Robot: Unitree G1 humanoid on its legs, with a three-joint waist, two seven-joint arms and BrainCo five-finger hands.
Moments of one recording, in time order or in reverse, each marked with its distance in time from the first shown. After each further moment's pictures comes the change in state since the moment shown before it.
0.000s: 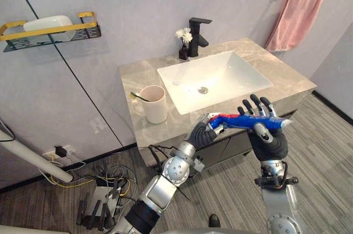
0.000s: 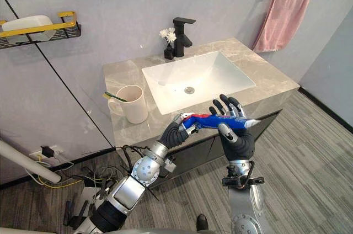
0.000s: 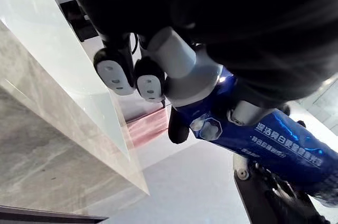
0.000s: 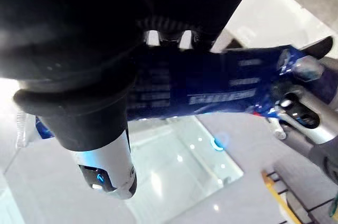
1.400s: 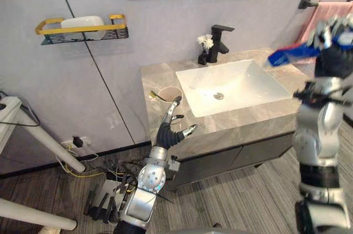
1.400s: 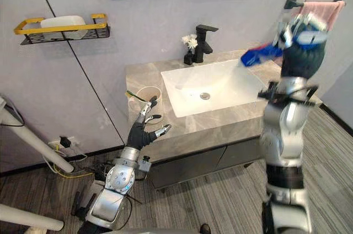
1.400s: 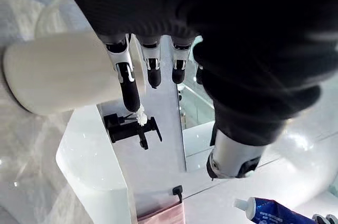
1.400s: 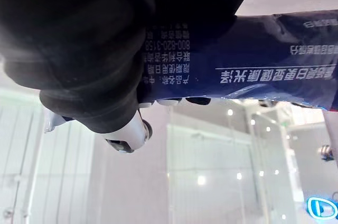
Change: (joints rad) left arm 0.318 -0.012 0.238 -0.211 -0.094 -0.029 0.048; right arm -0.983 -0.468 -0.259 0.582 -0.176 -0.066 -0.269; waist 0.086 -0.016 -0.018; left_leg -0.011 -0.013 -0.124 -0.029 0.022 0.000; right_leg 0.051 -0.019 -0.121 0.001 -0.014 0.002
